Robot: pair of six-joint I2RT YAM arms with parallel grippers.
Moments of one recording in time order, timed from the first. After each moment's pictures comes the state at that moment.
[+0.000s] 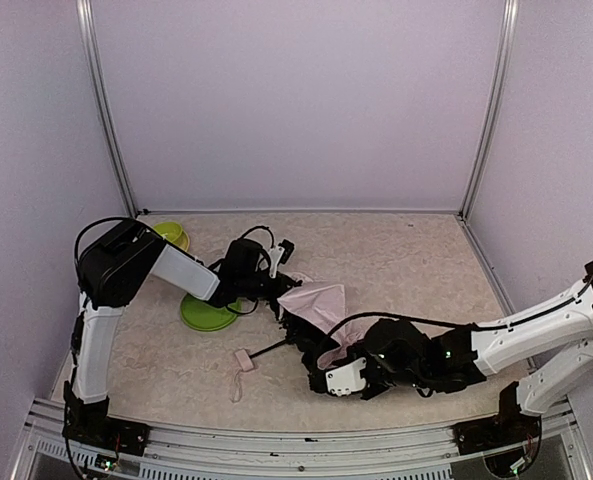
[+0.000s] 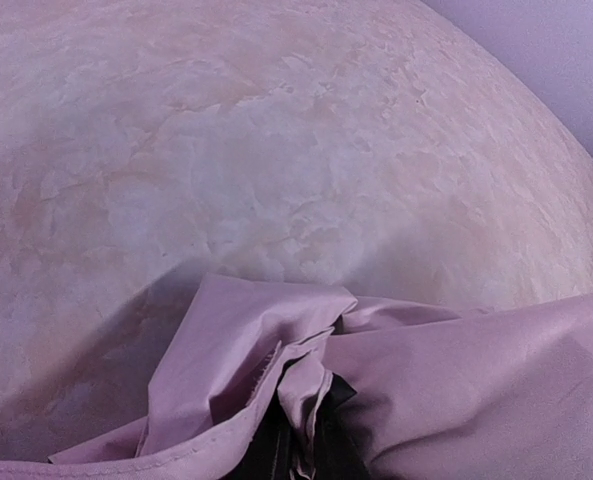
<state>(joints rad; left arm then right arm) -0.66 2.24 1.23 0.47 0.33 -0.19 1.28 1.40 0.56 0.08 0.31 -0.84</state>
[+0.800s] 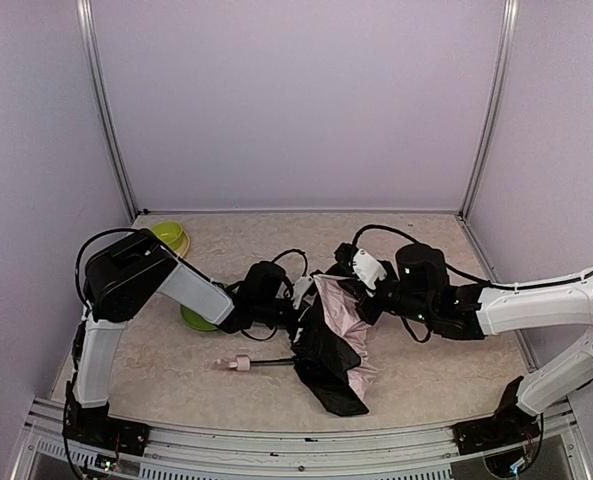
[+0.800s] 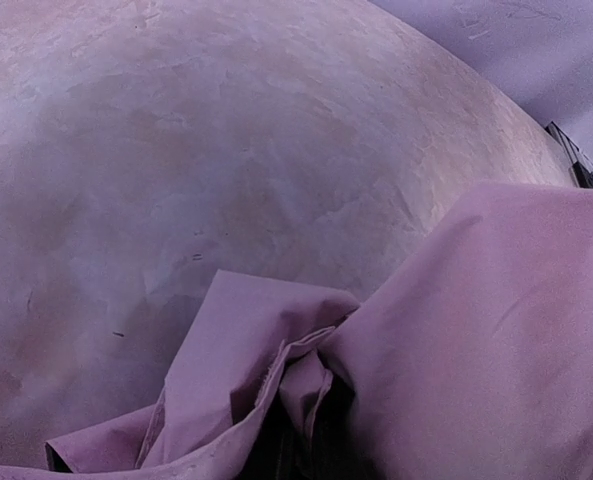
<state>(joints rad) -0.84 2.22 1.14 0.53 0.46 -0.13 0.93 1.36 0.71 0.32 0.13 -0.30</state>
